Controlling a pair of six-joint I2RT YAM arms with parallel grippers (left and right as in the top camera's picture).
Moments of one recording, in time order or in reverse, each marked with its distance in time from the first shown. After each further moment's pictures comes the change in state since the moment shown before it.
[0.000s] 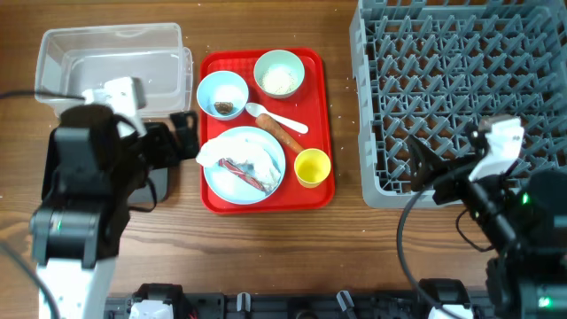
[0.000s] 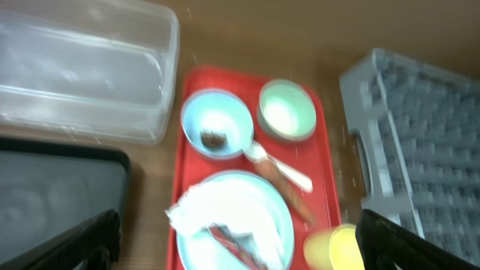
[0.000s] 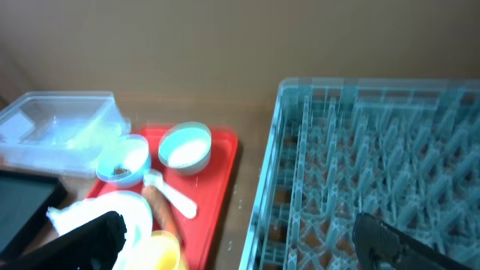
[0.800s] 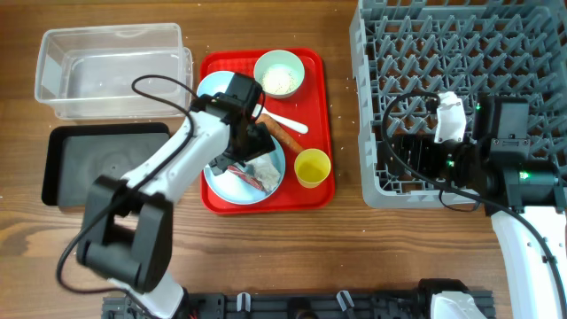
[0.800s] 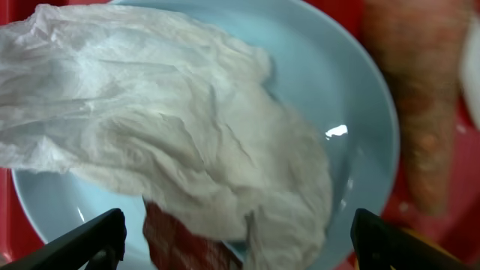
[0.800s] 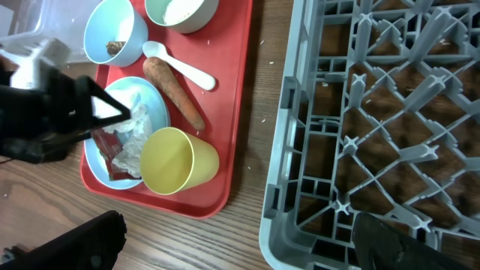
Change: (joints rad) left arm -0.328 0.798 0.040 0.001 -0.103 -0.491; right arm 0.000 0.447 0.105 -0.288 -0.130 0.000
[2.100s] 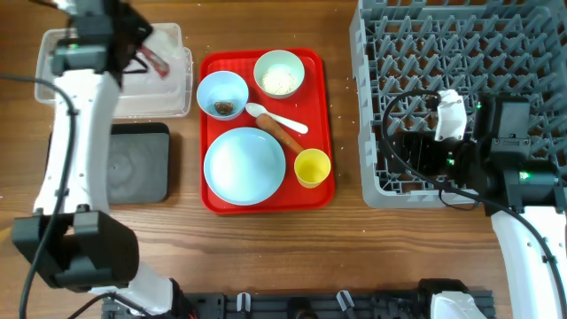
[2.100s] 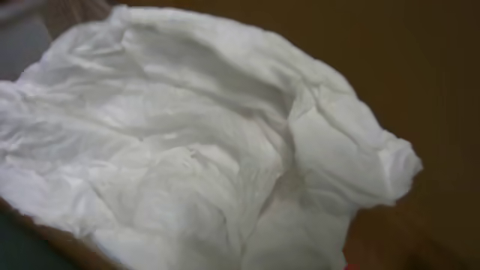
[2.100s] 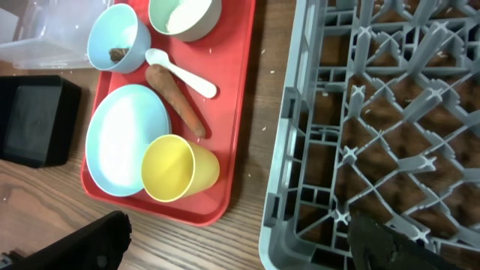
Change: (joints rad) left arm 0.480 -0.031 0.476 0.213 -0.188 0.137; right arm 0.000 0.000 0.000 0.029 -0.002 0.000
